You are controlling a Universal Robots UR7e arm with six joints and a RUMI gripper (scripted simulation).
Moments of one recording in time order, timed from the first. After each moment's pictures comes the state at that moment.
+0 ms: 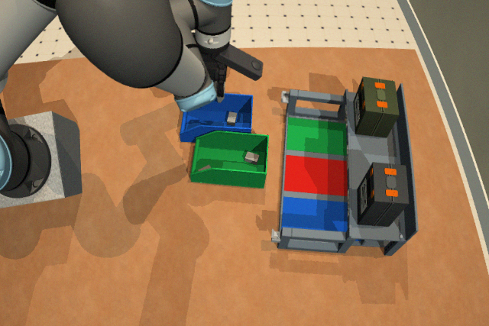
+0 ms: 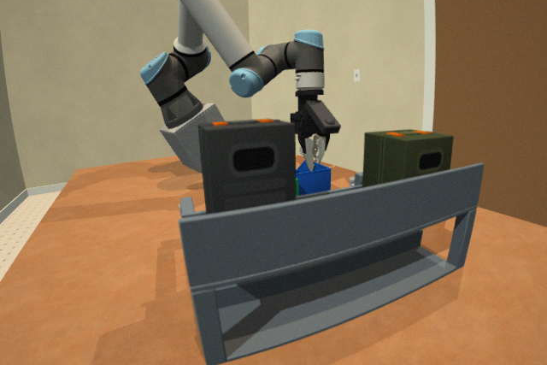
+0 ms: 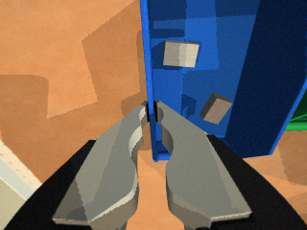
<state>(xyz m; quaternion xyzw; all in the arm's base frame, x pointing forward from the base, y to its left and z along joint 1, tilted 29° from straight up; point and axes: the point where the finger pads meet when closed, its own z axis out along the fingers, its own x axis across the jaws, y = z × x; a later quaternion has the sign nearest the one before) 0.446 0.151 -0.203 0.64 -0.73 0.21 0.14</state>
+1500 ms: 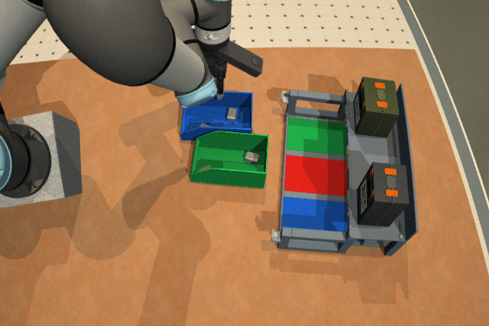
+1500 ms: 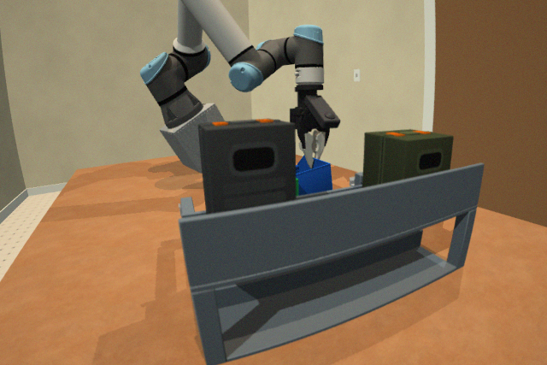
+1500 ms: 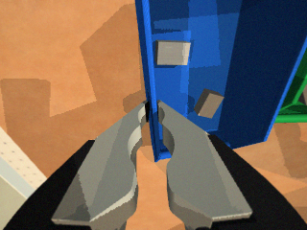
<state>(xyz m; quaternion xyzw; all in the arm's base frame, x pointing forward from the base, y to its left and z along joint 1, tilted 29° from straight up) 0.444 0.156 -0.191 0.64 -0.73 0.21 0.14</state>
